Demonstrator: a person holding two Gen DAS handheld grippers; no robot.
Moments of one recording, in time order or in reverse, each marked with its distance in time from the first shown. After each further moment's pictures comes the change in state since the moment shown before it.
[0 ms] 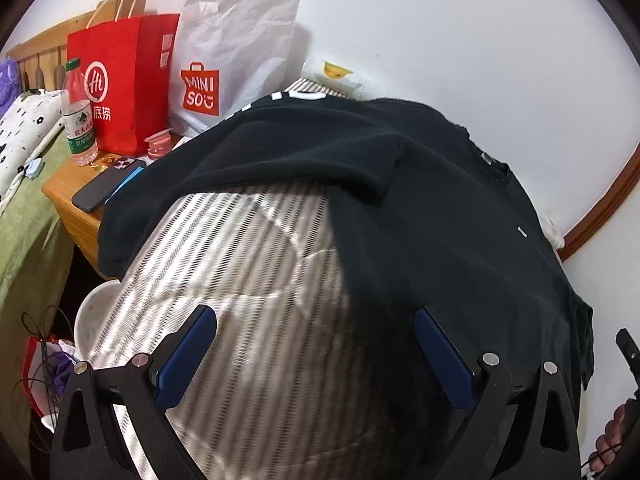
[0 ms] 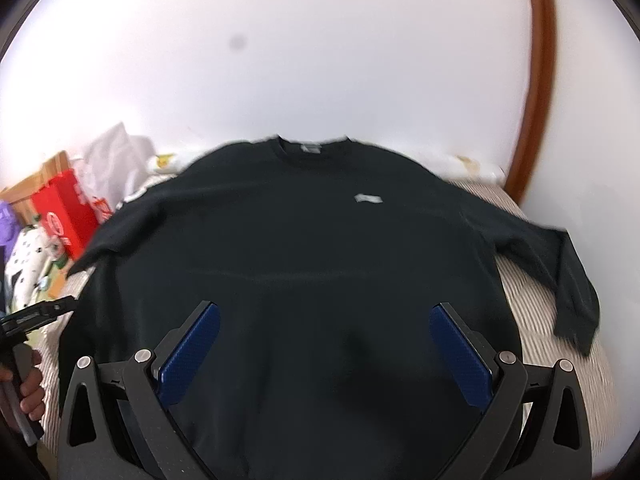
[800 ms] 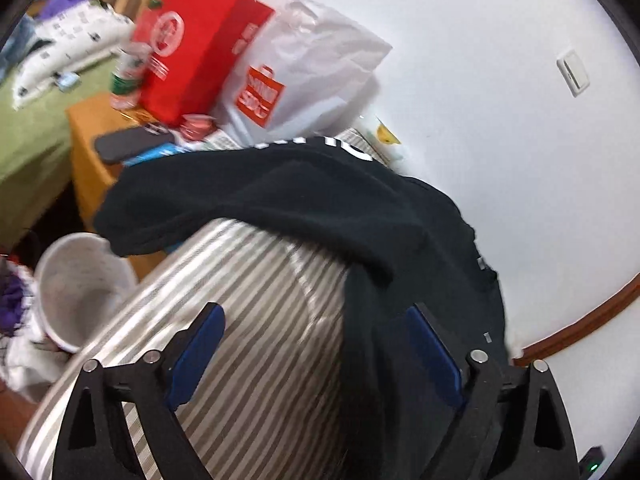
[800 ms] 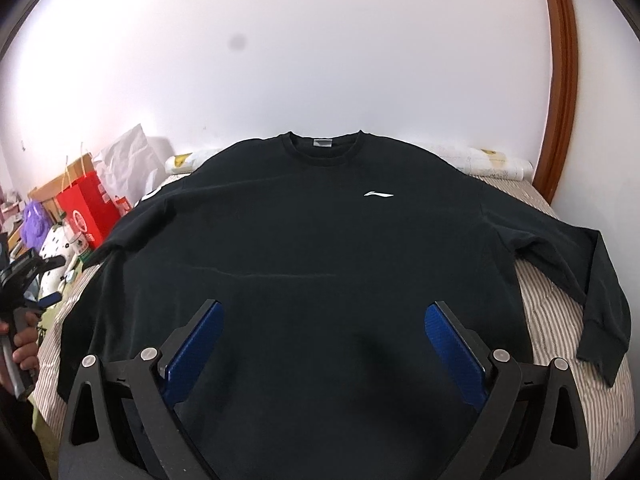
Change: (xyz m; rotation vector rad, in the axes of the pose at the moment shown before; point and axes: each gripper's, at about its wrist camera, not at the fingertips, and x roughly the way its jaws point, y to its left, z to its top) left arm 0.003 0.056 0.026 -0.400 -0.101 -0.122; right arm 0.030 -0.046 -0.005 0.015 0.021 0.123
